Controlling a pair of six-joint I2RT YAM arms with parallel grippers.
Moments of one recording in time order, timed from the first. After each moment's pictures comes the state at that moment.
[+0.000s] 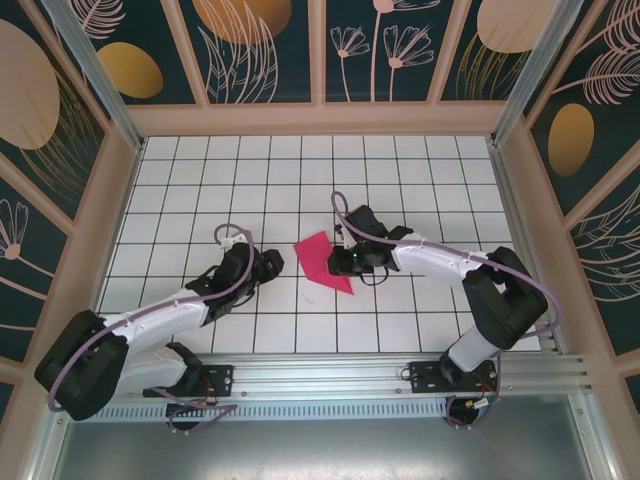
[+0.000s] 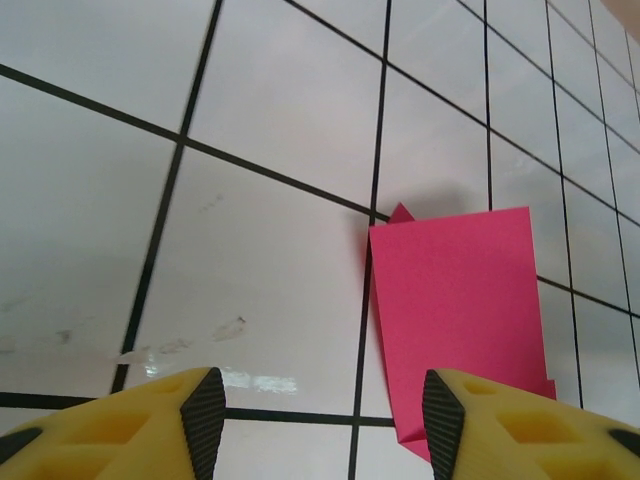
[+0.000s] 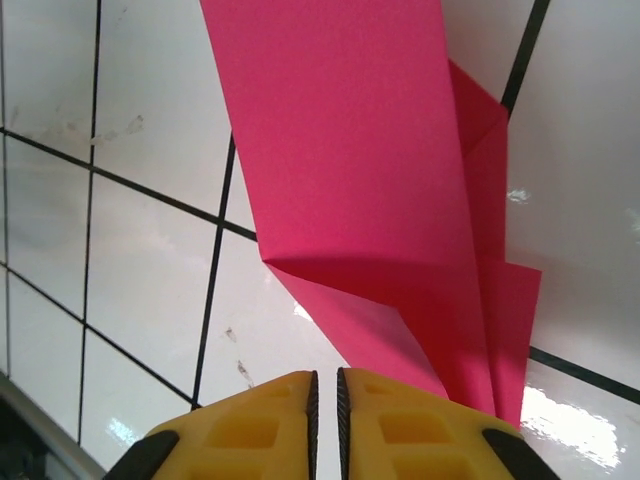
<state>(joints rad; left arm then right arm) -0.67 1.21 0.43 0.09 -0.14 -0.95 0.71 1.58 0.92 -0.37 -0.34 0.57</state>
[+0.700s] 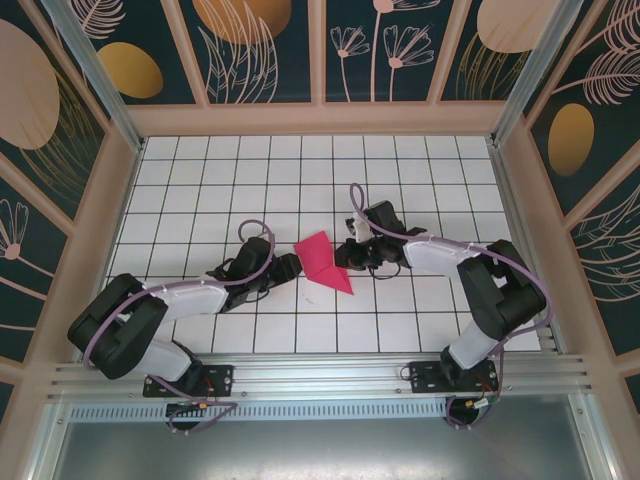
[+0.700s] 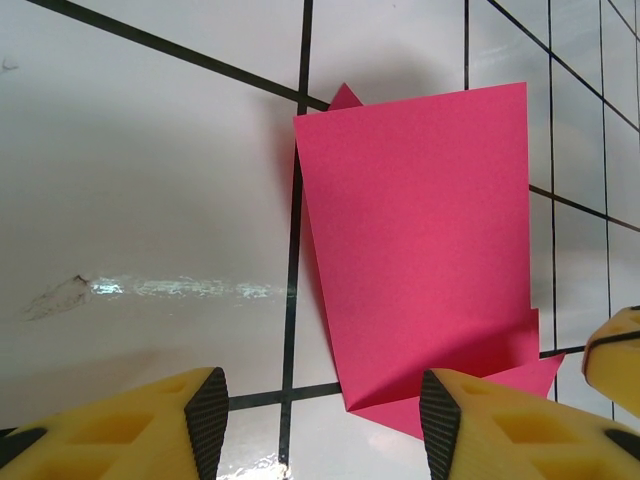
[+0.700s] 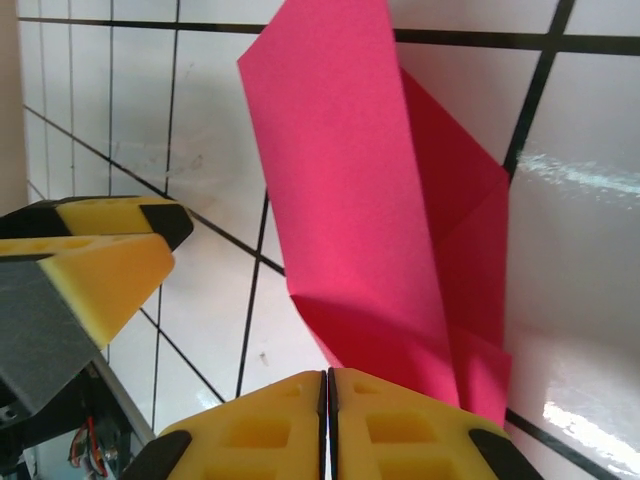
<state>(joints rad) -0.67 1.44 0.49 0.23 0.09 -0.95 0.56 1.61 0.82 -0.16 -0.61 0.54</state>
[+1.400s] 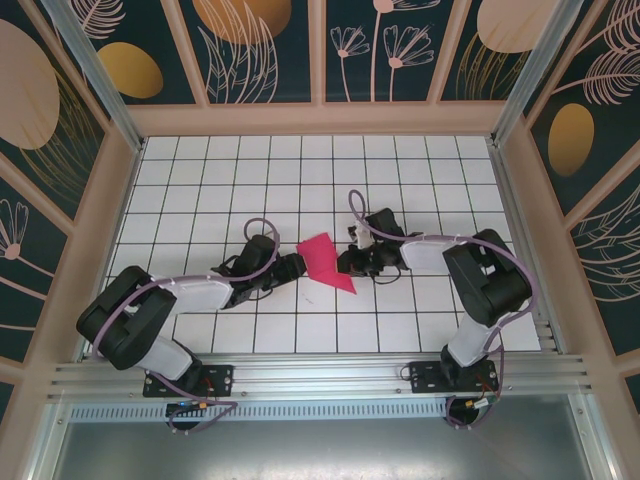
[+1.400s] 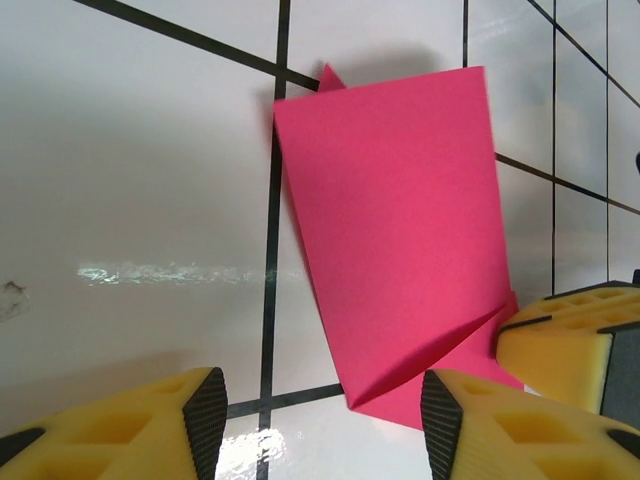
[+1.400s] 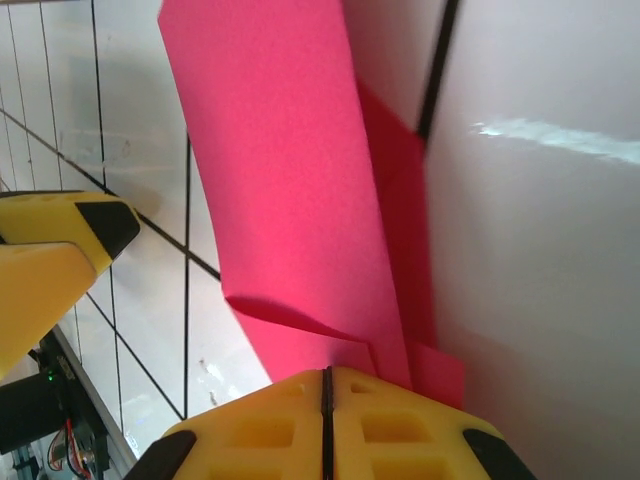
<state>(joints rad) -0.67 1.51 0.52 0.24 0.14 -0.95 0.52 1.72 0.78 -0.06 -0.64 0.55</state>
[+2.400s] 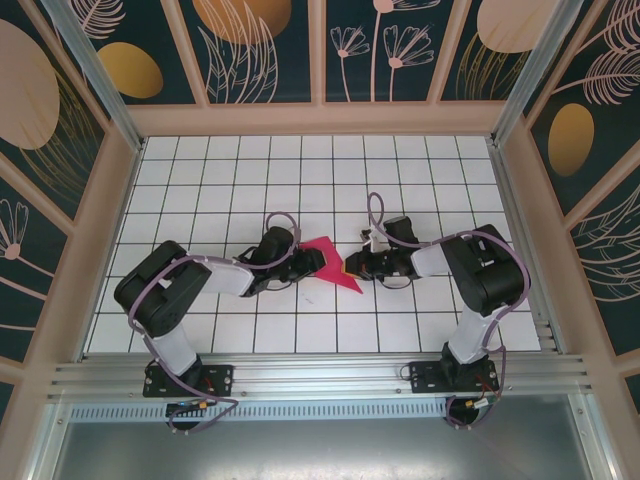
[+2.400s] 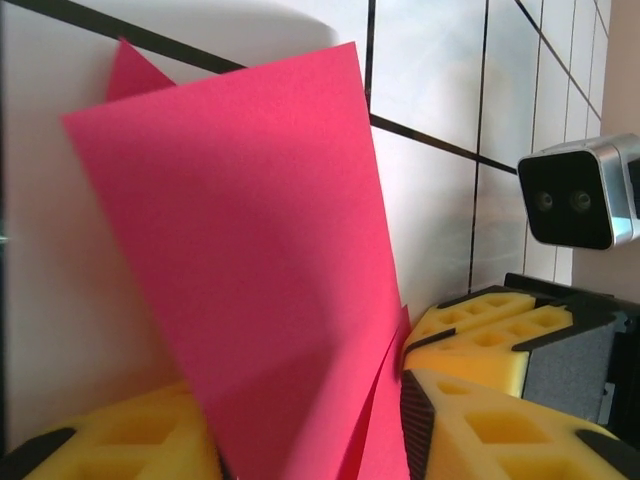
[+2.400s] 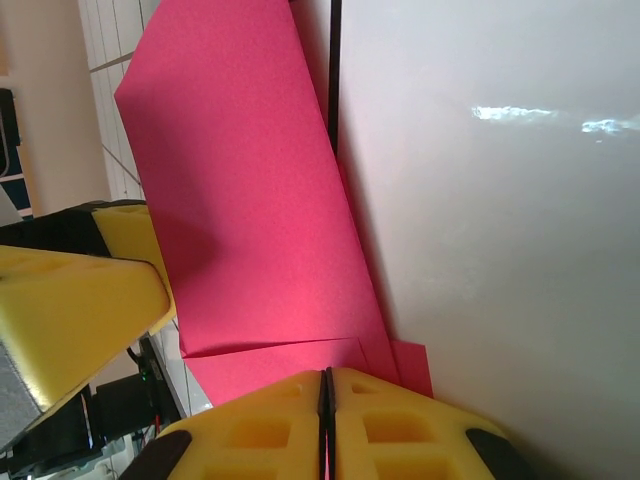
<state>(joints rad) -0.69 1.75 0.66 0.41 0.31 -1.06 0.41 1.79 0.63 0.26 -0.83 0.68</state>
